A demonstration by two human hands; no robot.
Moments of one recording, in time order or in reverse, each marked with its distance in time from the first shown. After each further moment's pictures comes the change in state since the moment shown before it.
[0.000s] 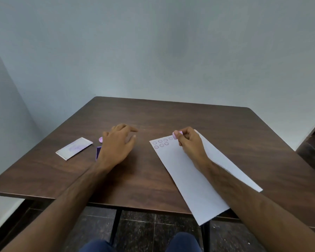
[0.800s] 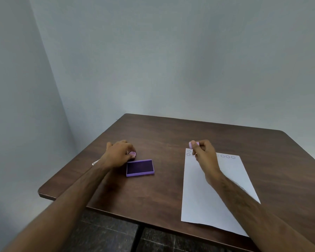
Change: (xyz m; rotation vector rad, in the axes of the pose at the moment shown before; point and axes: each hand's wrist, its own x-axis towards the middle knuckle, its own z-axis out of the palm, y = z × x) left_hand 0.023 -0.090 -0.053 0.245 -0.351 -0.139; right_hand 0.011 -0.036 0.044 0.116 0.069 0.062
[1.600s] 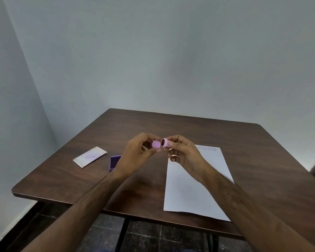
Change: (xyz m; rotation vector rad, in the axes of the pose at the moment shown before) left_hand -0.027 0.121 0.020 -0.646 0.423 0.371; right_hand -0.035 -0.026 -0.019 0.289 -0.488 0.045
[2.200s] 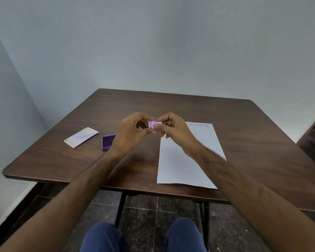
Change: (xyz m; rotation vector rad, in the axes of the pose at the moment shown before) left_hand -0.001 0.000 0.011 0.041 0.047 0.072; right_hand -0.002 0.006 0.003 -0.353 0.099 -0.141
